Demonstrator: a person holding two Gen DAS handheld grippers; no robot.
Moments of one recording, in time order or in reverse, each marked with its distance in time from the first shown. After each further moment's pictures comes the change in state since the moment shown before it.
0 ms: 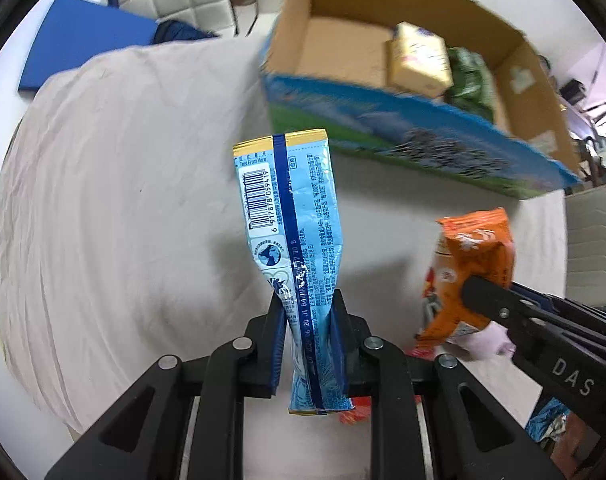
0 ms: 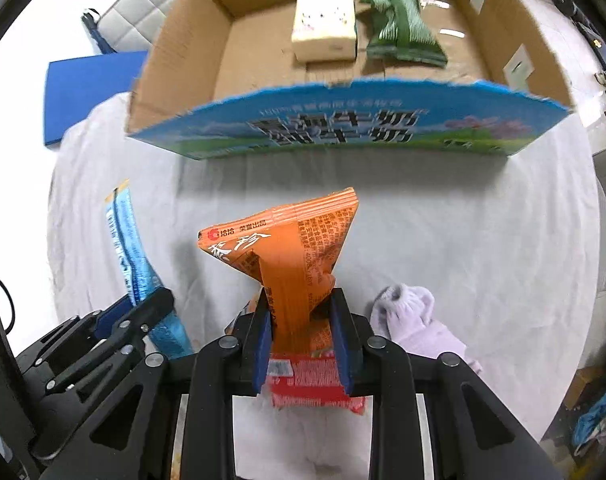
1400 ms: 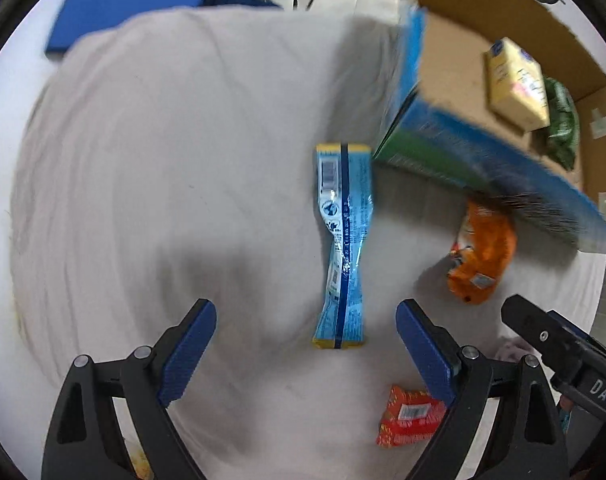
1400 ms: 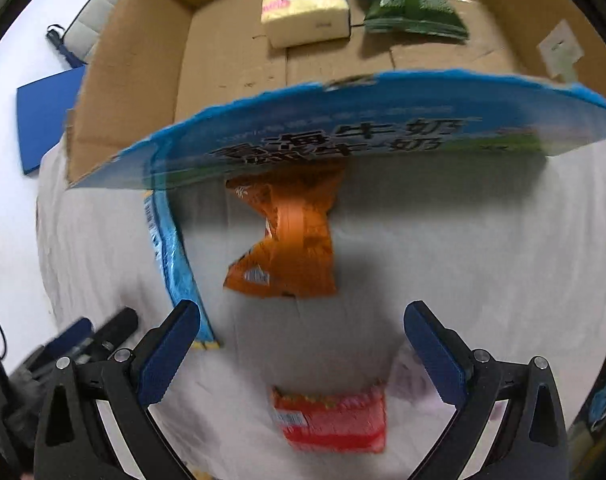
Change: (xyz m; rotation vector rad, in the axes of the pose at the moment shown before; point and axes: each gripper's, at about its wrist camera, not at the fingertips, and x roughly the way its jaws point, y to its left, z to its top) left arm 0.054 0.051 0.037 -0.159 0.132 0.117; right arm 0.067 -0.001 0.053 0.109 0.068 -0.016
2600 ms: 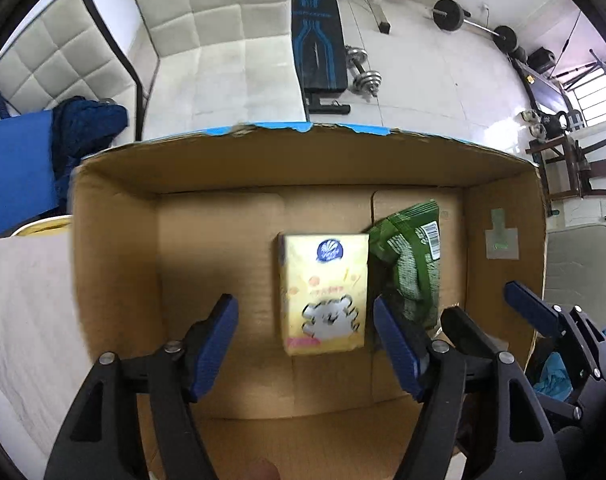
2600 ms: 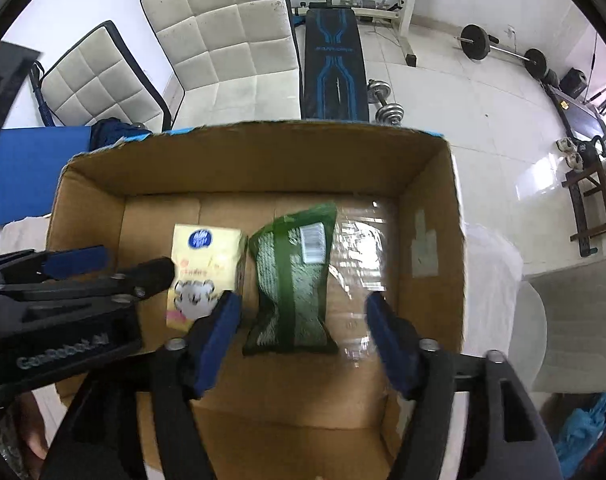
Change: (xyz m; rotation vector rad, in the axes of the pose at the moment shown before) left arm -0.077 -0.196 0.208 0.311 -0.038 -0.188; right arm -0.105 -0.033 0.209 -0.138 -0.234 -0.214
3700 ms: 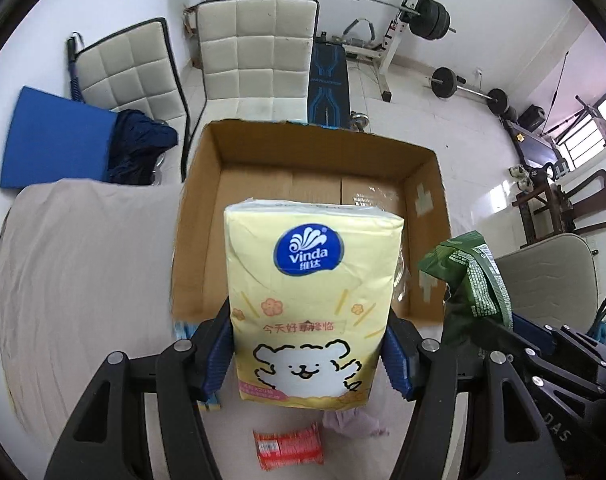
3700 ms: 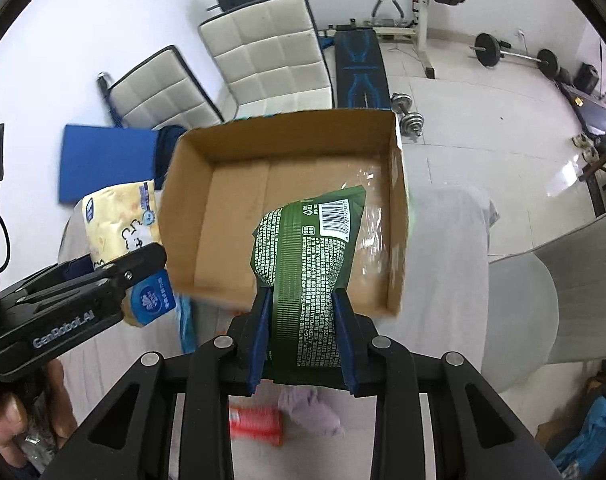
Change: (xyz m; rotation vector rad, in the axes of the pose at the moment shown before) left arm -0.102 -0.012 -0.129 -0.093 -0.248 -0.008; right arm -0.147 -0.029 -0.107 0.009 -0.070 0.165
